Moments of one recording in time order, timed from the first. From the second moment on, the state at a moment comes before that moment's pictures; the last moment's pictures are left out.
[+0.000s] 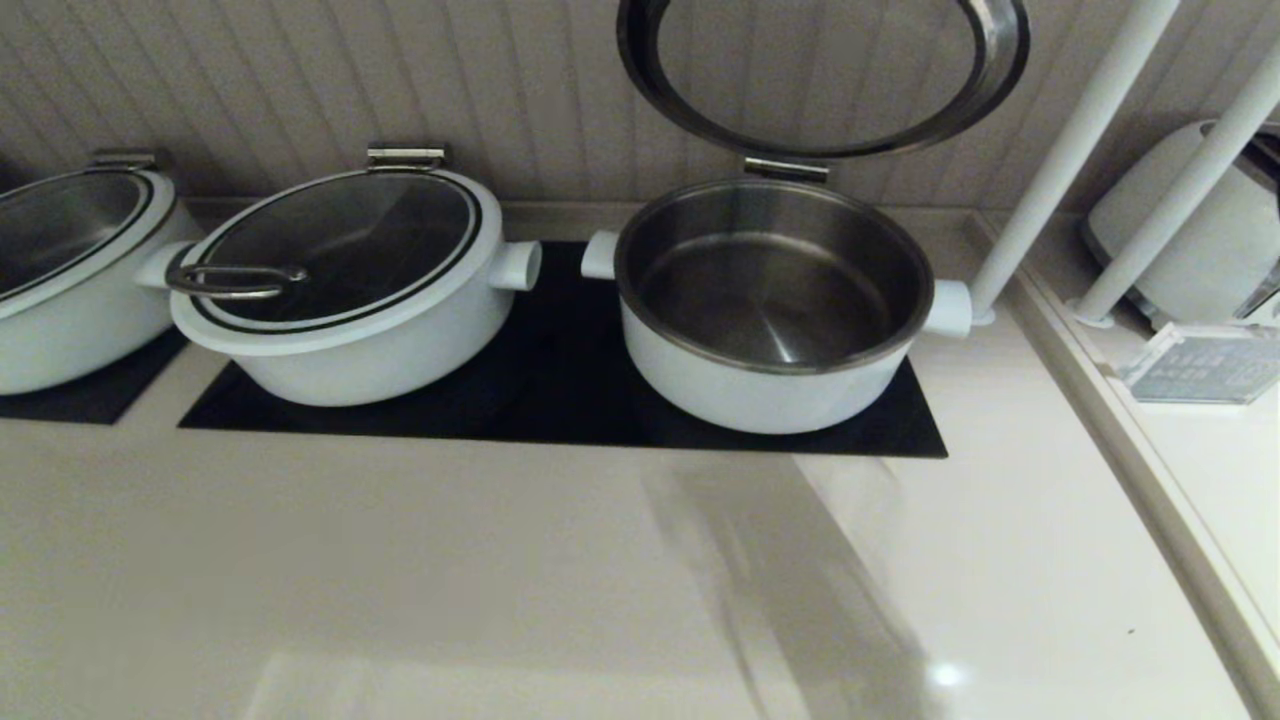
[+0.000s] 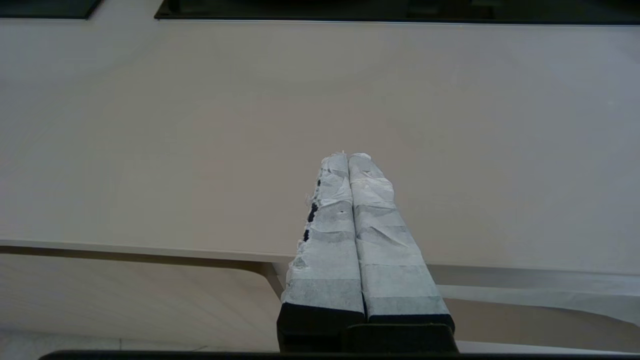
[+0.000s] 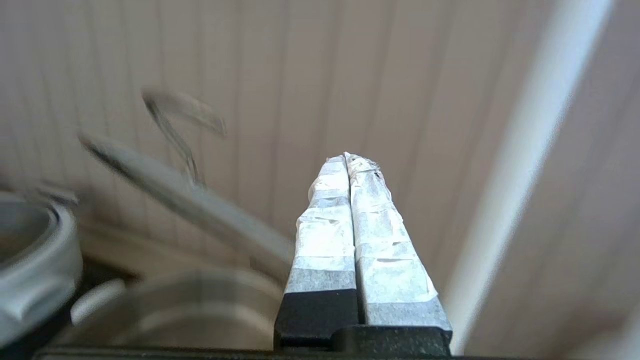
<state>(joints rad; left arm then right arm) 0.01 0.00 0.00 0.00 0.00 0.00 0.16 1.34 -1.26 -0.70 0.12 -0.13</state>
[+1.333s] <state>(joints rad) 0.01 0.00 0.00 0.00 0.00 0.00 0.00 1.82 -1.57 -0.88 0.64 -0.21</state>
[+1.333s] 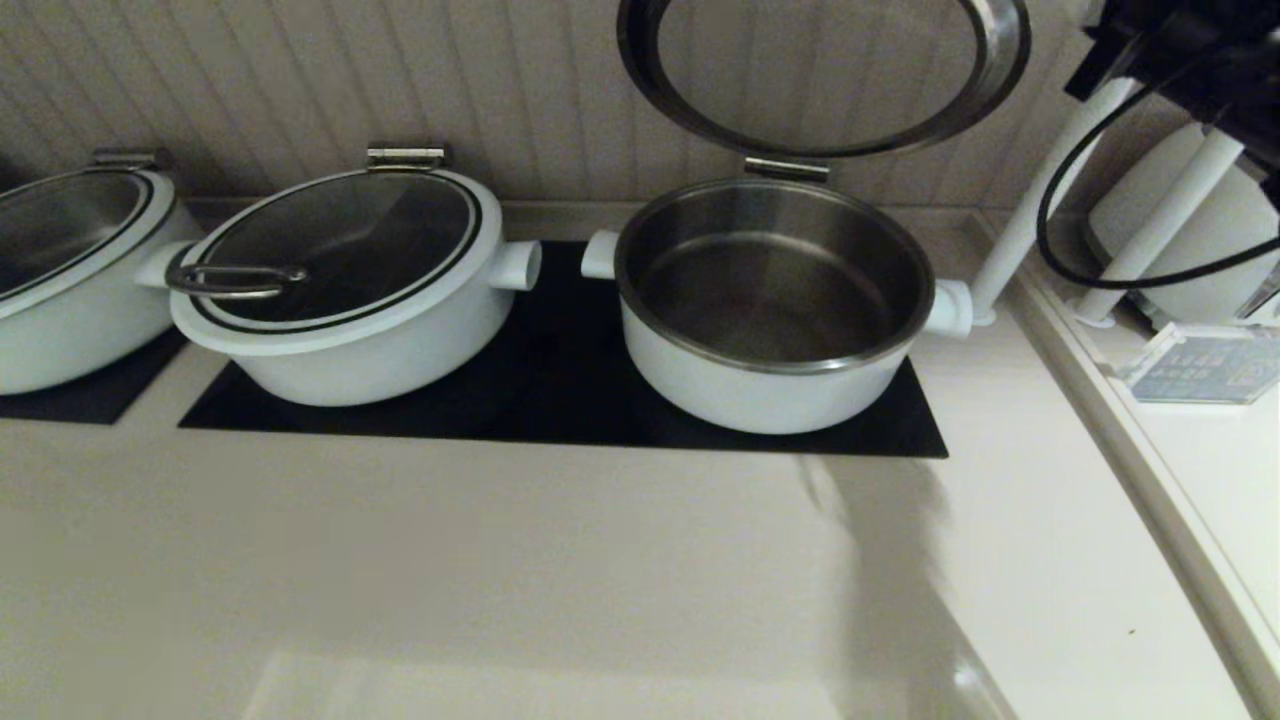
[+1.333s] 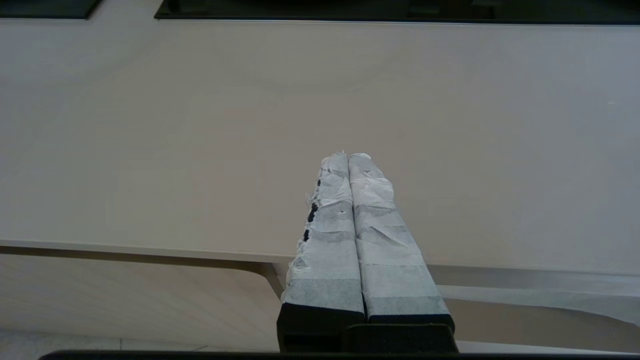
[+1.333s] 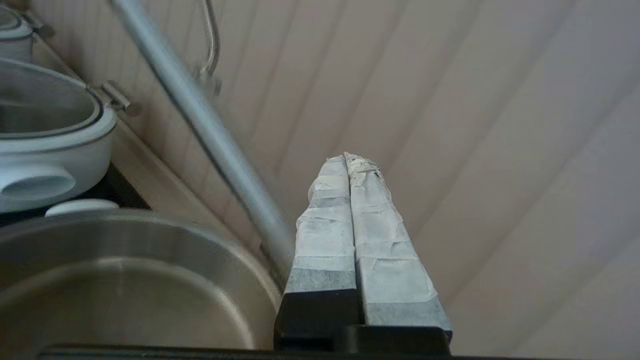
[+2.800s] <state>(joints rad) 0.01 0.00 0.00 0.00 0.00 0.00 0.00 1.76 -1.08 -1.17 0.69 -0.21</state>
